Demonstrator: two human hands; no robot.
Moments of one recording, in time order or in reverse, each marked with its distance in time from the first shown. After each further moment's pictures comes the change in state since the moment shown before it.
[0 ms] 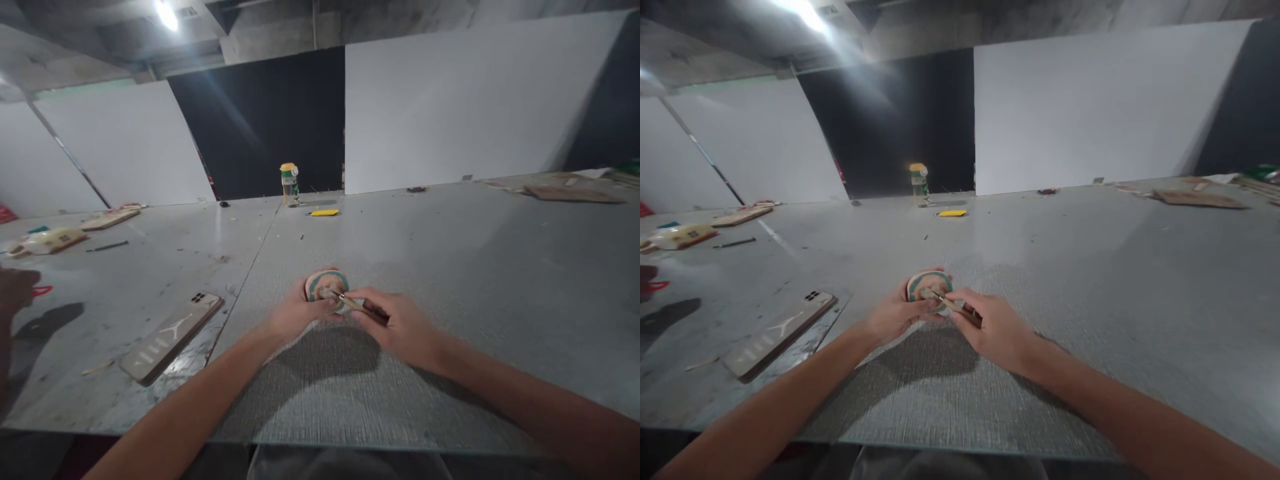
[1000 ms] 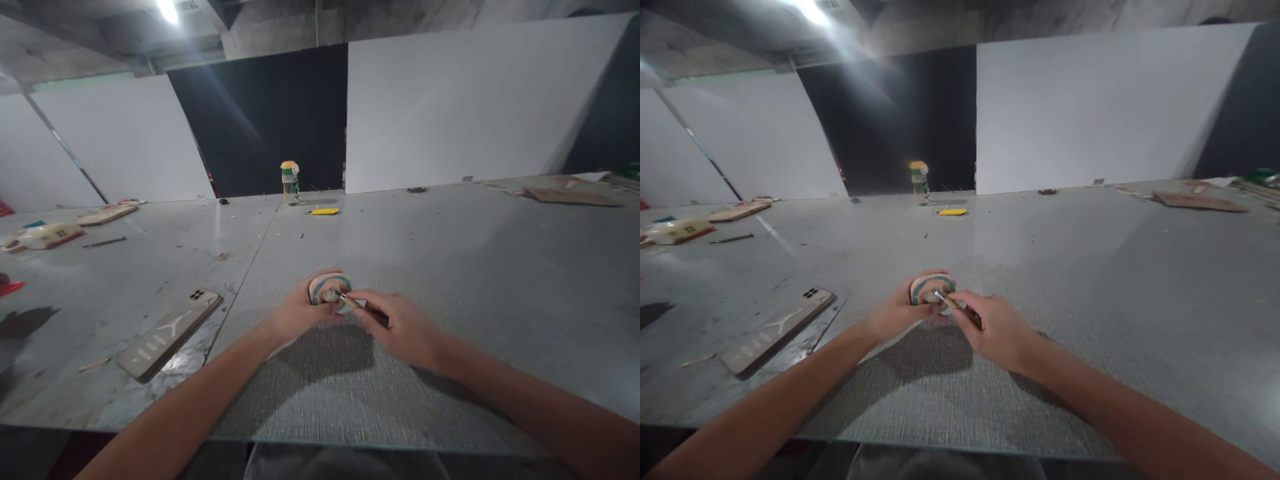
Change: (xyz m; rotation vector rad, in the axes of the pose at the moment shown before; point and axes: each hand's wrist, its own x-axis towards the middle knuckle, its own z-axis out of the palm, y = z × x) left_hand 0.000 -0.001 0.002 0.108 -0.023 0.037; right_hand 0.001 -0.005 -0.005 -0.075 -0.065 -0.004
